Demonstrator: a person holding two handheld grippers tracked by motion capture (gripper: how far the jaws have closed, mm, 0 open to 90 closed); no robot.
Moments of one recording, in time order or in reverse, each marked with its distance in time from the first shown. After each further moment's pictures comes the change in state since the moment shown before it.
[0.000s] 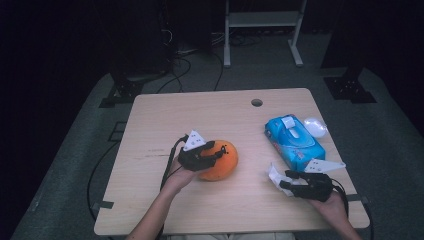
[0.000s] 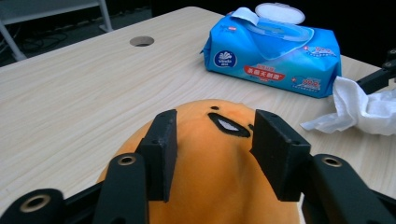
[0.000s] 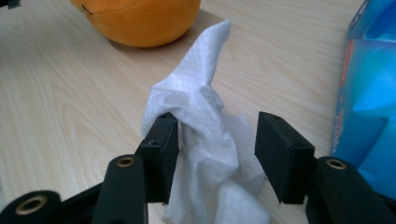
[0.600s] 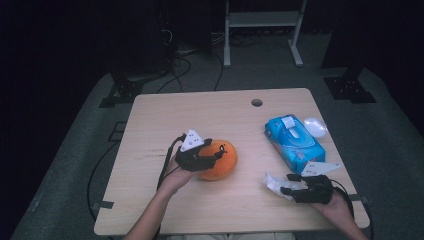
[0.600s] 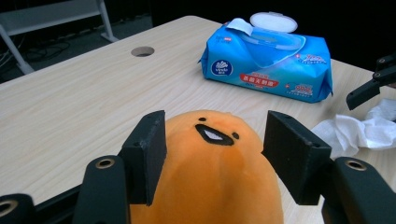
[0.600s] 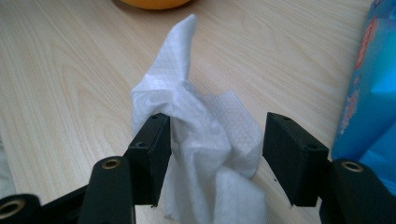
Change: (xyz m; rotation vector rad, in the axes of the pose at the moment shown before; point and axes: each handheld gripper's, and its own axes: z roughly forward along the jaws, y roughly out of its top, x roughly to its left) left arm -0.004 0.008 -0.016 -0.021 0.006 0.027; right arm 0.005 0.000 -0.003 0.124 -0.001 -0.078
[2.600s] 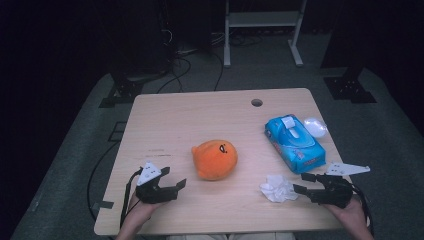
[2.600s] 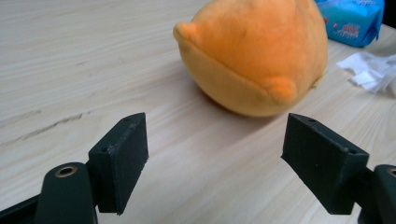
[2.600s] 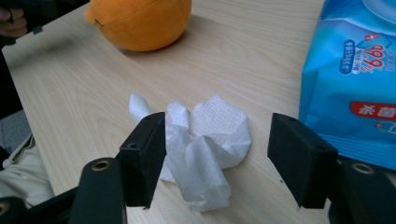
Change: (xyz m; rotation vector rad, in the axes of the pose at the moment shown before) left arm 0.012 -0.104 -0.089 0.052 0.149 -0.184; right arm -0.018 -0.024 -0.034 -0.171 0.044 0.186
